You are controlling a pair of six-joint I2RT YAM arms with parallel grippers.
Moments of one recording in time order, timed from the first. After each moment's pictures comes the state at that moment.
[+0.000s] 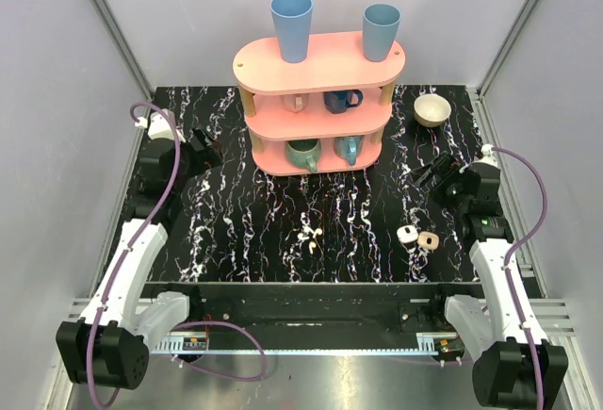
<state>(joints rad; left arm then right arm) -0.09 0.95 0.82 -0.19 -0.04 -0.42 -0.07 0.83 0.63 -0.28 -0.18 0.67</state>
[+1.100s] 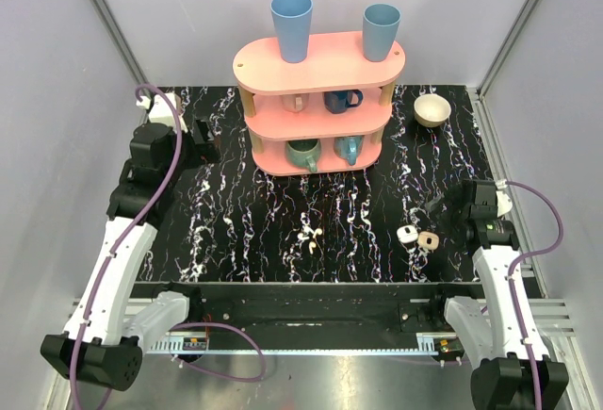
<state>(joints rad) -0.18 0.95 1.09 -0.49 -0.10 -0.23 -0.07 0.77 0.67 -0.81 0.11 0.89</state>
